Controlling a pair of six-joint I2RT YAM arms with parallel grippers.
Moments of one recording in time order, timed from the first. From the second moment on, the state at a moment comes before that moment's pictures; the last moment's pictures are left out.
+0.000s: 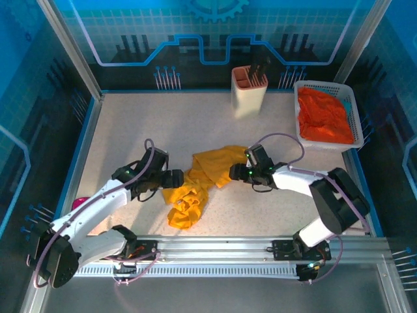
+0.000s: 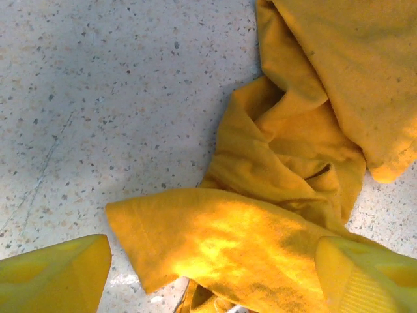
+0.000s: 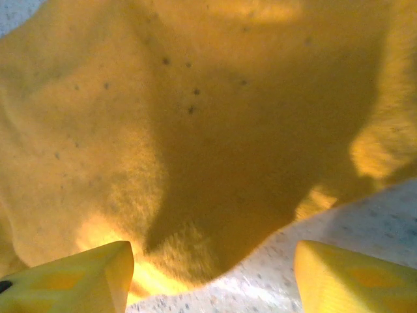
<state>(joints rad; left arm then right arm) -0.49 1.06 0.74 -0.70 -0.02 -0.59 0.52 1.56 0.69 -0.09 -0.15 0.67</state>
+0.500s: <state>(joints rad) -0.49 0.99 0.65 -0.75 -0.03 -0.72 0.53 1.62 0.78 0.07 -0.24 0.72</state>
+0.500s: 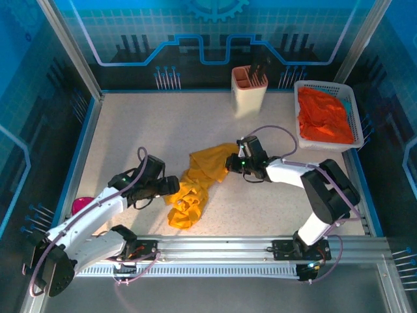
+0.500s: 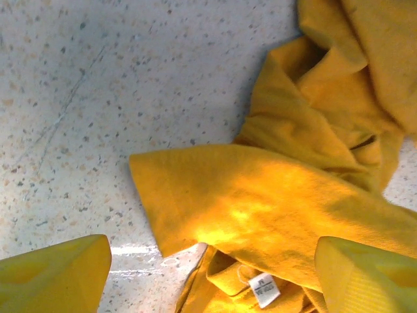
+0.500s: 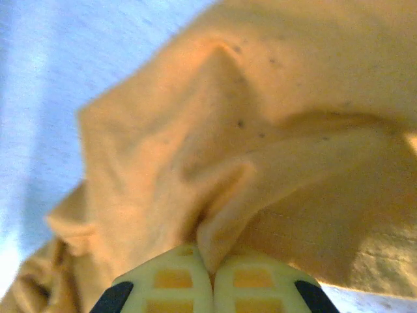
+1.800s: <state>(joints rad) -0.49 1.31 0.68 -0.57 -0.05 -0.73 0.35 1.37 0.49 -0.03 -0.27 0.59</state>
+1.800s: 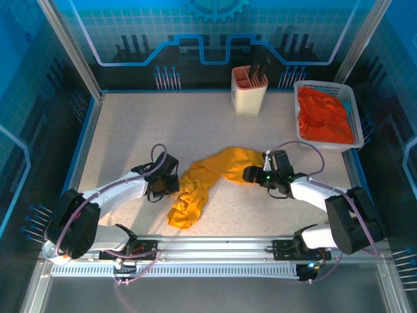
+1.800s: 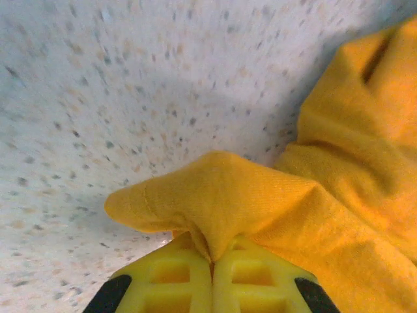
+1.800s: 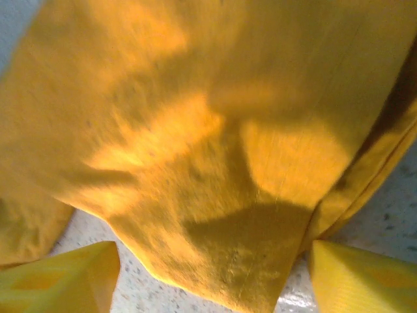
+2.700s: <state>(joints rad) -0.46 1.18 1.14 -0.87 -0.16 -0.47 0.41 1.28 0.63 -0.10 -0.19 0.54</state>
